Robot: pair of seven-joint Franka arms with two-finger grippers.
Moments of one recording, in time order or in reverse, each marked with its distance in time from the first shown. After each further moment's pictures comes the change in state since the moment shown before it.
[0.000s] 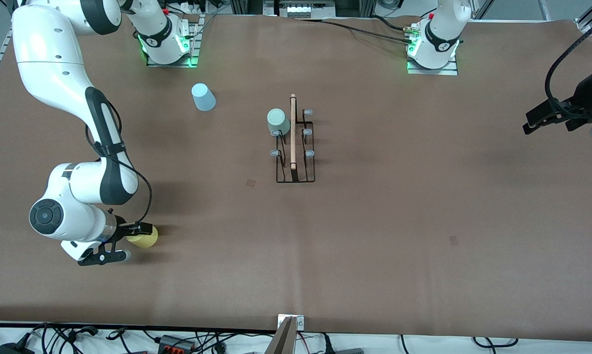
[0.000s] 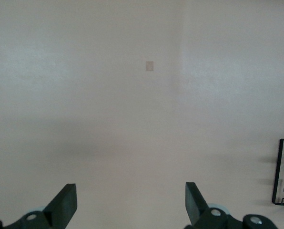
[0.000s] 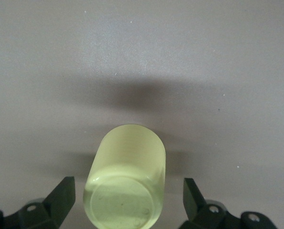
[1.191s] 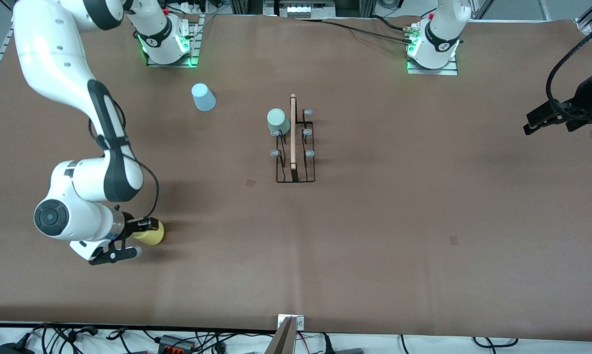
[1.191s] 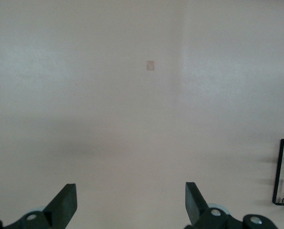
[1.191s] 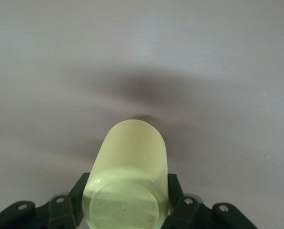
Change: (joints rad) left arm 0.000 0.002 0.000 0.000 0.000 0.000 0.000; right arm 0.047 -0.075 0.063 0.051 0.002 -0.189 -0.007
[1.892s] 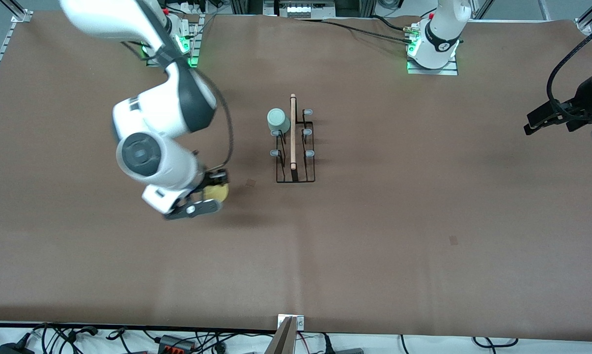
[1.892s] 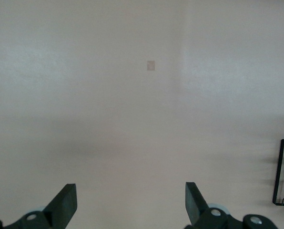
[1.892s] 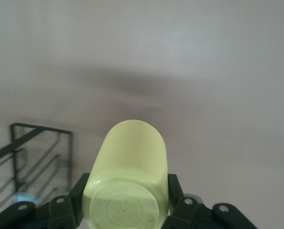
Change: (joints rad) left arm 0.000 0.001 0.002 0.000 0.000 0.000 0.000; right arm 0.332 -0.164 0.014 -0.001 0.045 -0.191 0.420
